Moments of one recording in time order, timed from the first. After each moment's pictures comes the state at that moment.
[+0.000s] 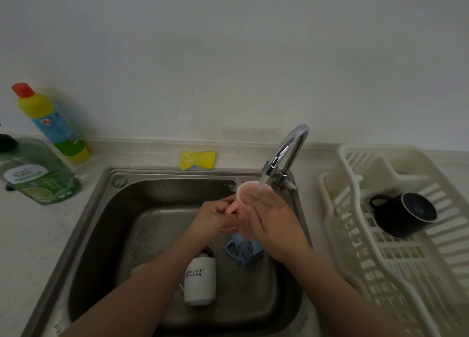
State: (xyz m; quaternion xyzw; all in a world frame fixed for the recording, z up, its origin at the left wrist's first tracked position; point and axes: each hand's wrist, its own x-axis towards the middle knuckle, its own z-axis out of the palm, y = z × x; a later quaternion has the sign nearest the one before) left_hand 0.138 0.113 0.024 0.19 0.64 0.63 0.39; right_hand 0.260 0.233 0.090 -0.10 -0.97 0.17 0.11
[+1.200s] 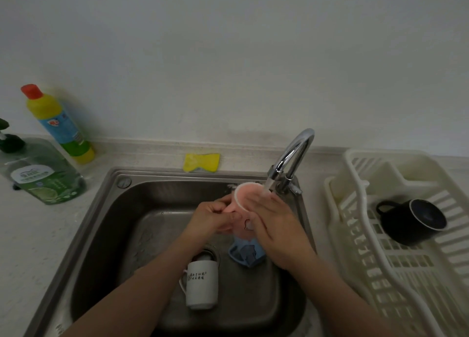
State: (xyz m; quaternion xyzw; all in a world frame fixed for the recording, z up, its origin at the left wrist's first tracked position) left_hand 0.132 0.104 0.033 0.15 0.63 0.66 0.38; right_hand 0.262 0.233 0.091 -0.08 -0.98 0.17 0.10
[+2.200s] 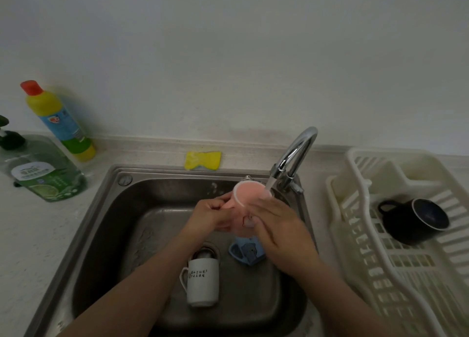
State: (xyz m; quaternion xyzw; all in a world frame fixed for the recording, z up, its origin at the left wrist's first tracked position) left_hand 0.126 0.104 0.033 0.12 0.63 0.65 0.40; right_hand 0.269 0.233 0.085 -0.07 -0.96 0.21 0.15
